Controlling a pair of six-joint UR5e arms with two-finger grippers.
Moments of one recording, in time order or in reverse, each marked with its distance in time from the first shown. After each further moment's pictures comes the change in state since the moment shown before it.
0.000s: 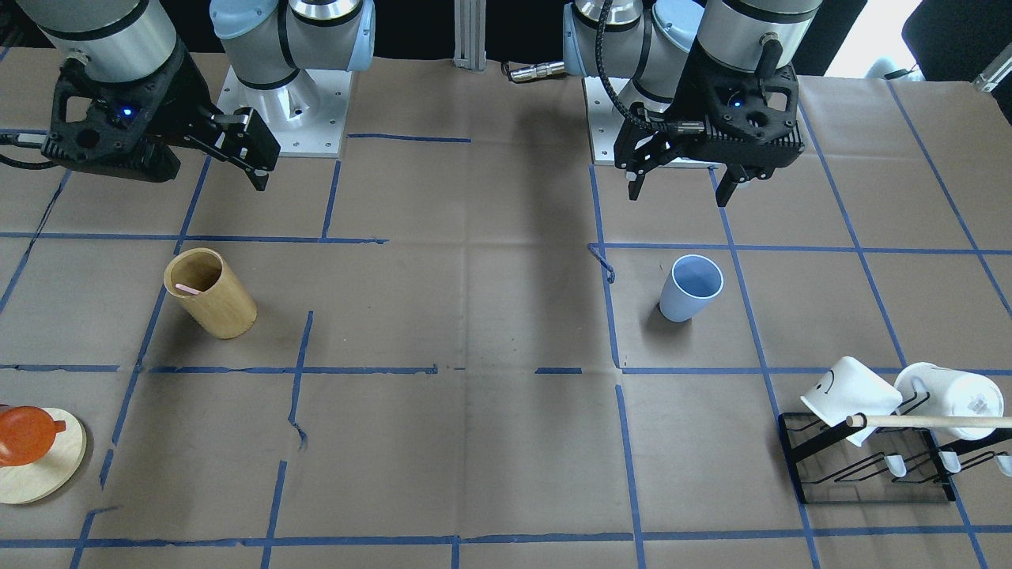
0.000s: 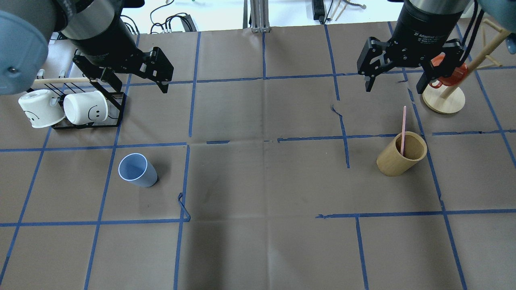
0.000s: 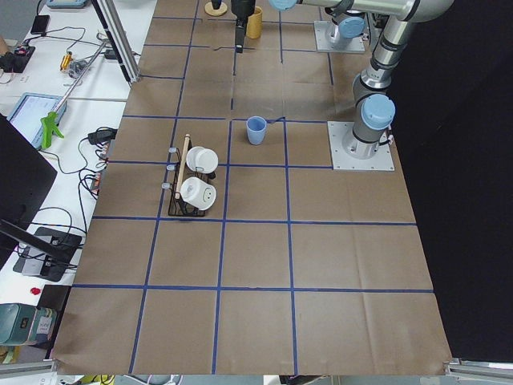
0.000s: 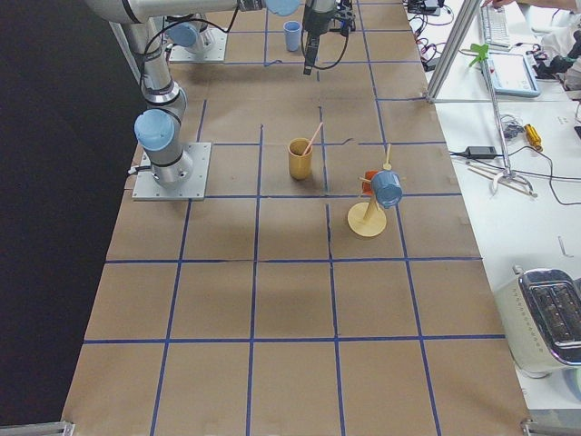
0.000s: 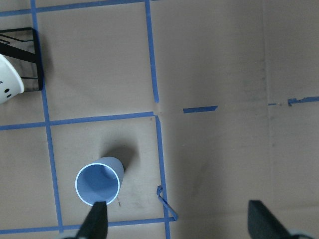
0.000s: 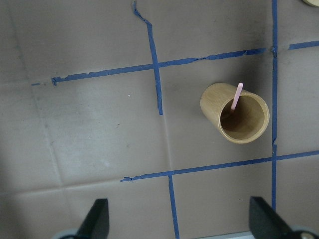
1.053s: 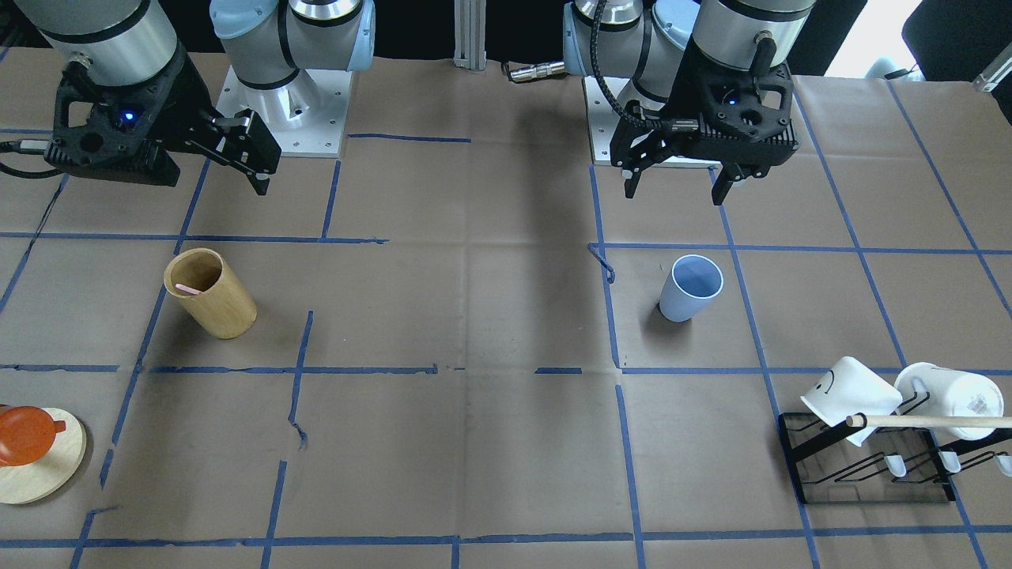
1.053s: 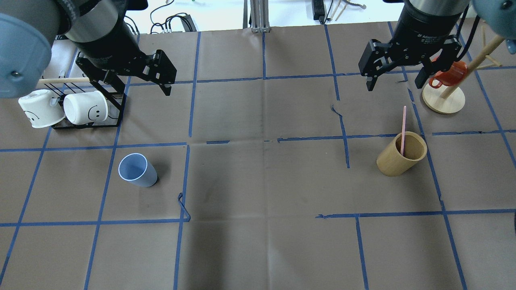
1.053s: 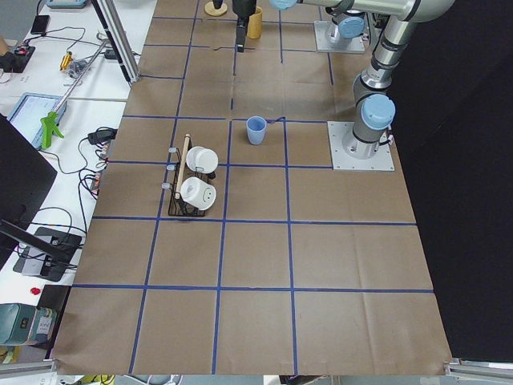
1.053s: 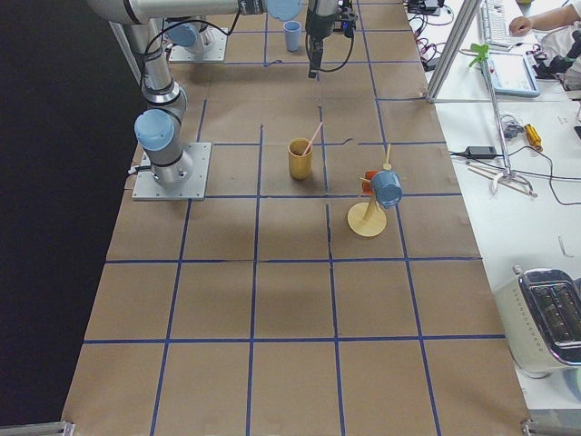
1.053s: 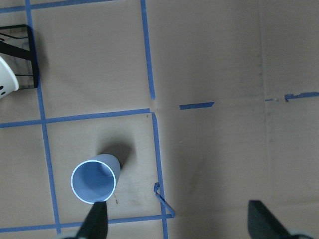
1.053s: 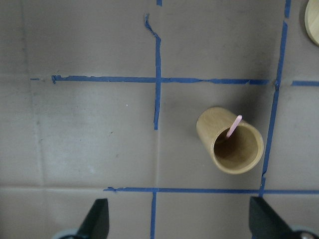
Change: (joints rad) left arm -0.011 0.015 -0.019 -0.002 -0.004 0.000; right arm -0.037 0.006 0.041 -0.096 -0.001 -0.223
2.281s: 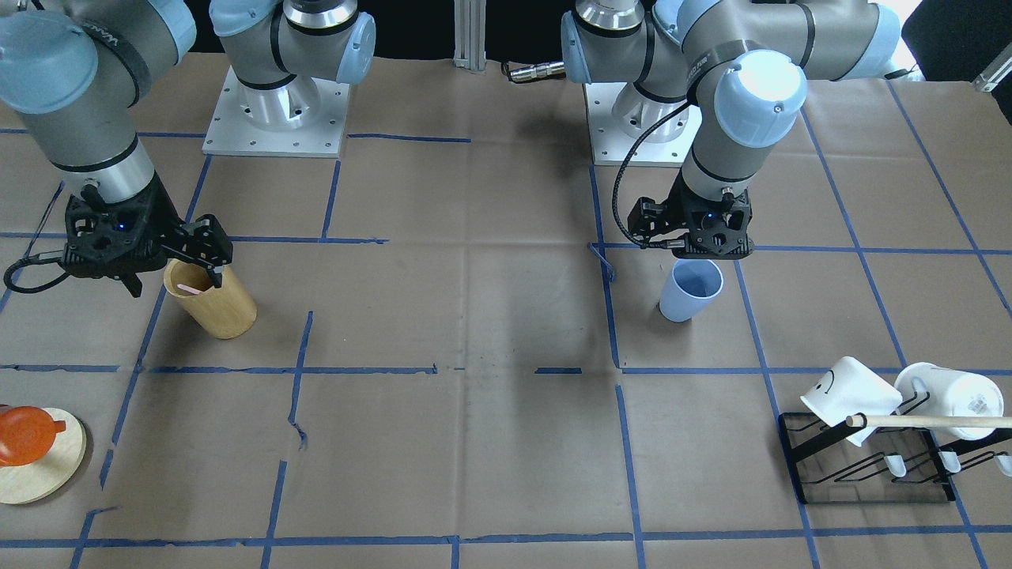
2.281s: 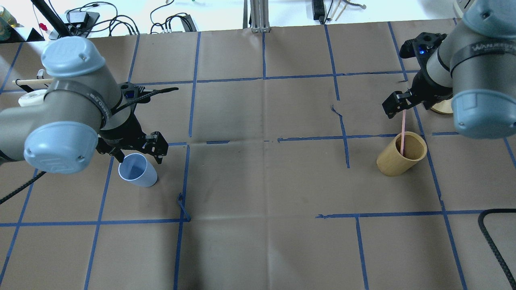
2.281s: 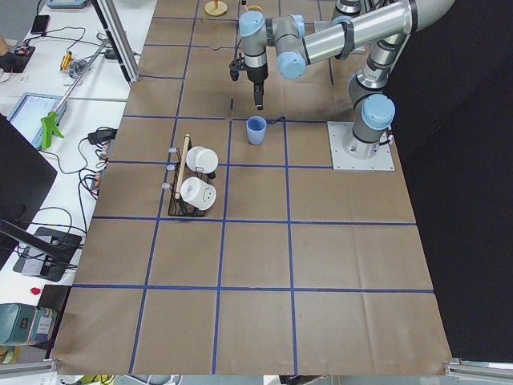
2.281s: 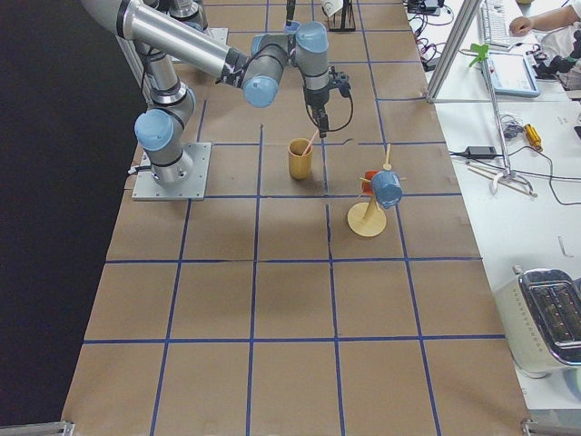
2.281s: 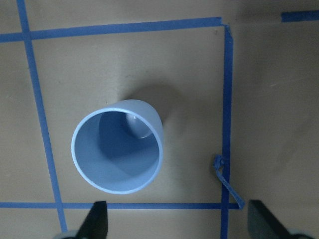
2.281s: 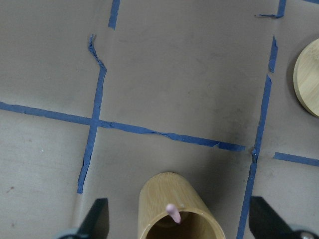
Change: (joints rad) left arm 0.139 -0.006 -0.497 0.322 0.092 0.081; right arm -0.160 -0.049 0.501 -0.692 0.014 -0.302
